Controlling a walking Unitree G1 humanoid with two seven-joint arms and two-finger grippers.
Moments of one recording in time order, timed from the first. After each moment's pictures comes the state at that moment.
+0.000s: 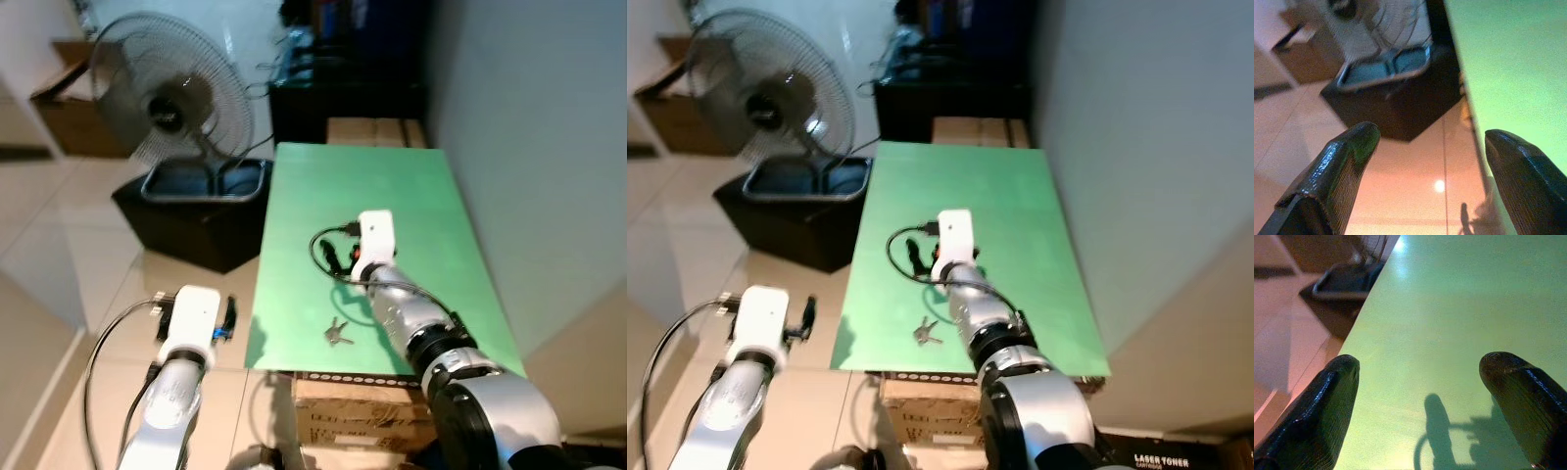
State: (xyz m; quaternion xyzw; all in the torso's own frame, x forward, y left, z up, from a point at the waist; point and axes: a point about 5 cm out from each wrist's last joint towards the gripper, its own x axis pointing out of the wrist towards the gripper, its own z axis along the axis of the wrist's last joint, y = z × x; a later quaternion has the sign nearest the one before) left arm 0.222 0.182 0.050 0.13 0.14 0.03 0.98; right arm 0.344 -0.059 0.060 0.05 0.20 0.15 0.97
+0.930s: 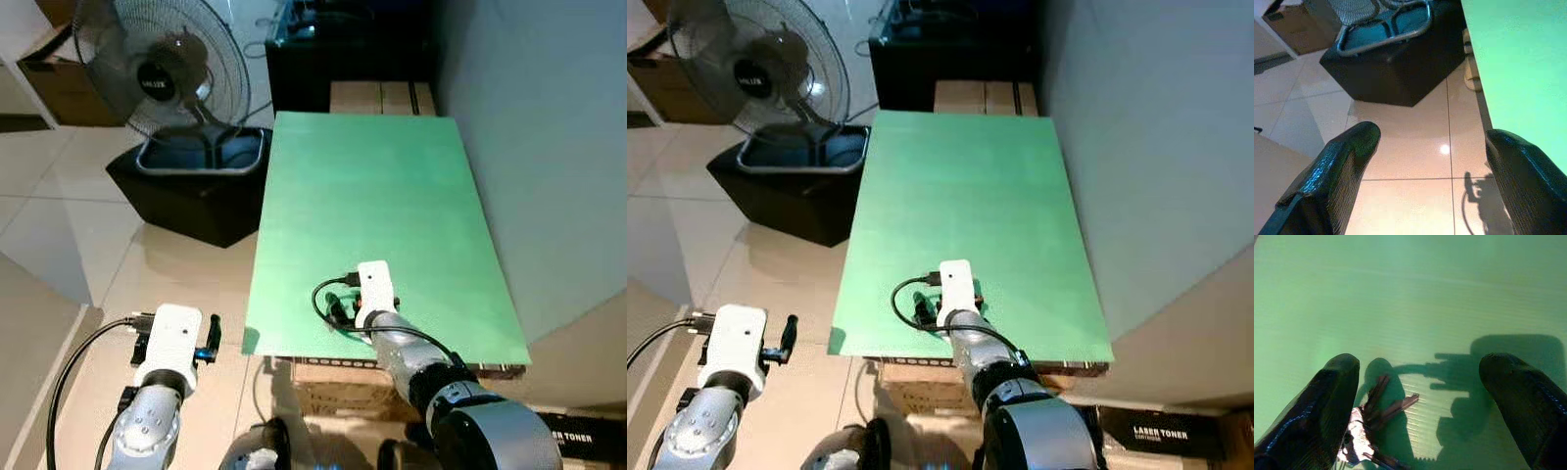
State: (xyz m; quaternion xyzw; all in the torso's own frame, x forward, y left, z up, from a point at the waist) left arm 0.198 0.188 0.068 0.15 0.16 0.02 0.98; right arm 0.306 -0.070 0.009 0.02 0.28 0.13 0.95
